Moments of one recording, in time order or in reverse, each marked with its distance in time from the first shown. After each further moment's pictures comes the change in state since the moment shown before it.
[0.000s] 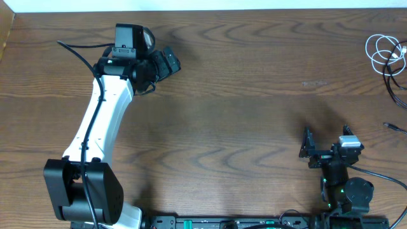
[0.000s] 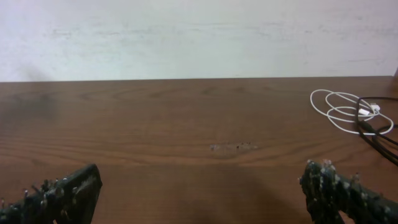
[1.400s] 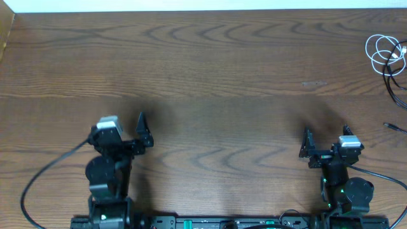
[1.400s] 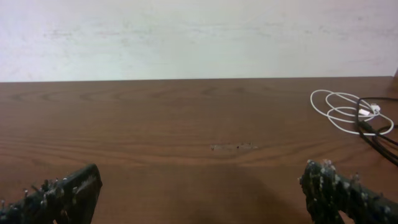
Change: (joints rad) left arm 0.158 -1.318 -1.194 0.721 -0.203 0.397; right arm 0.000 0.000 0.000 0.000 0.000 0.000
